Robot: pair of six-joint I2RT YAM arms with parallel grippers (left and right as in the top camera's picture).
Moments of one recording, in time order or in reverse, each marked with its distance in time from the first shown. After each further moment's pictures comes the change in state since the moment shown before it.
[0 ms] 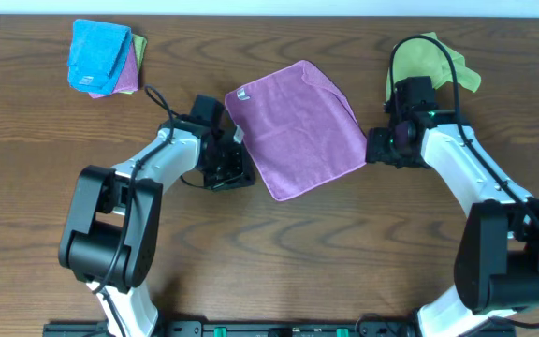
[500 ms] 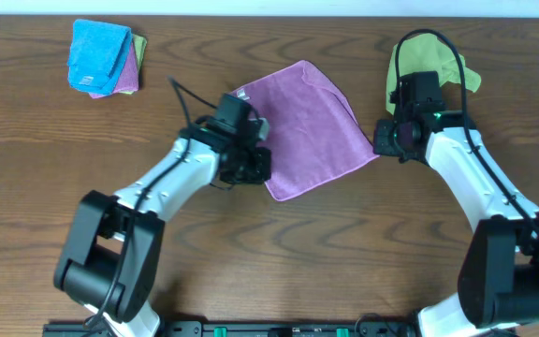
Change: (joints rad) left arm -0.172 -0.114 0.000 0.068 -0.205 0.061; right arm 0.008 -0.065 0.000 0.076 0.027 -0.023
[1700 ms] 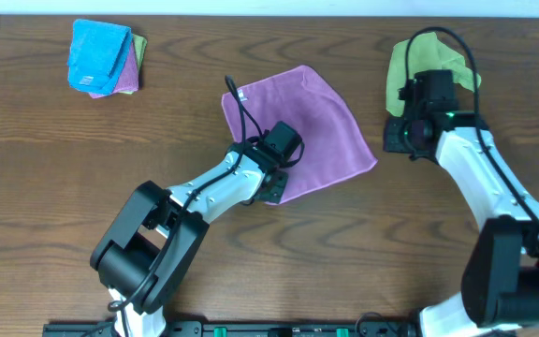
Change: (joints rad) left arm -0.187 0.114 0.032 -0.096 -0.542 0.051; right arm -0.071 -0.014 0.000 0.002 -0.026 -0.074
